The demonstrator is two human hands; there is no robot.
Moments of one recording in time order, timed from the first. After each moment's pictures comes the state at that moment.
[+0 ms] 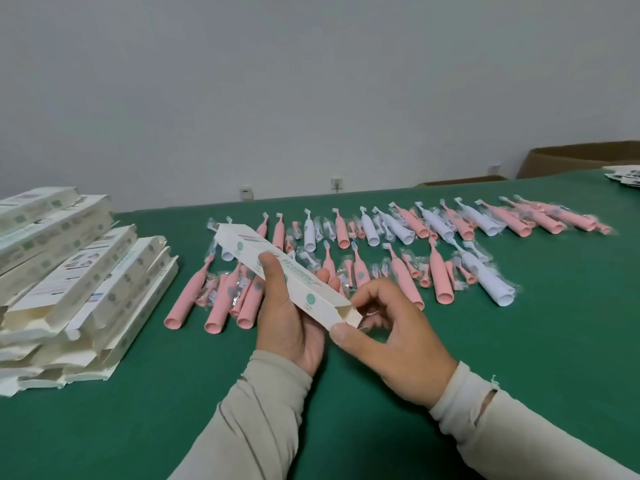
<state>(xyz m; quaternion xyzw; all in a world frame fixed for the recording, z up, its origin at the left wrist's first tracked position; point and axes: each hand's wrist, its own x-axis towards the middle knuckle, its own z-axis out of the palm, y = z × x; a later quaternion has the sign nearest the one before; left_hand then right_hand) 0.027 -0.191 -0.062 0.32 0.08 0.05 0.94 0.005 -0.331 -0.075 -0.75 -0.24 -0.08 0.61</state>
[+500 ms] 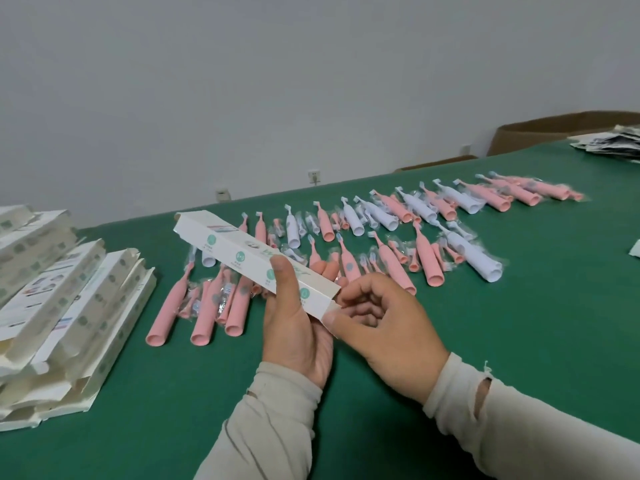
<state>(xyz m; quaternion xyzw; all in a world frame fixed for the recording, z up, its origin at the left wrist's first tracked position) 0.026 -0.202 -0.072 0.32 0.06 0.03 0.94 0.002 -0.313 -0.081 -0.70 -0.13 -0.10 0.70</state>
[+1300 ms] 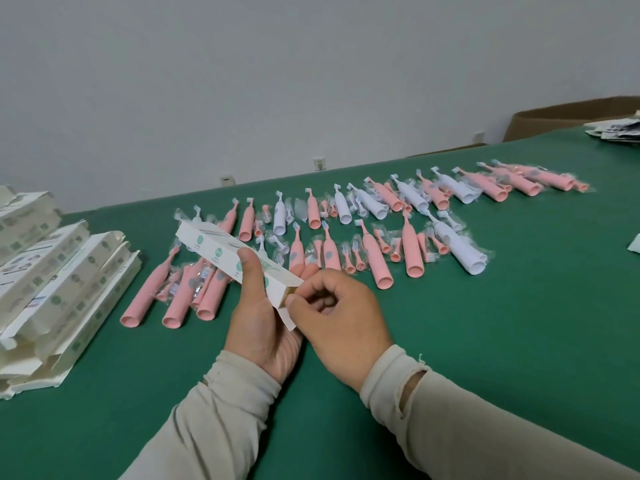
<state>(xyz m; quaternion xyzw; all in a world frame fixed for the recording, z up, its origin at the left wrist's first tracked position) 0.025 -0.203 -0.082 0.36 0.09 -0.01 0.93 0.008 -0.304 -0.089 -0.72 -0.11 -0.08 0.69</state>
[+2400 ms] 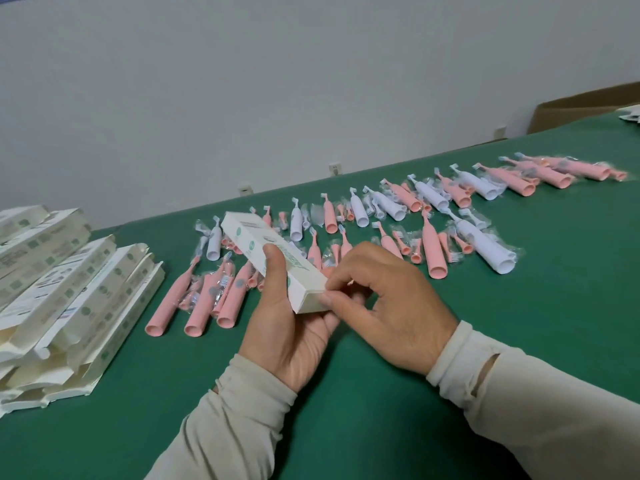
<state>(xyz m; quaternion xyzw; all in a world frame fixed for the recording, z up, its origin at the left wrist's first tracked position) 0.019 -0.203 -0.073 0.37 -0.09 -0.07 0.92 0.024 -0.353 -0.070 -0.79 -0.34 -0.25 0.45</state>
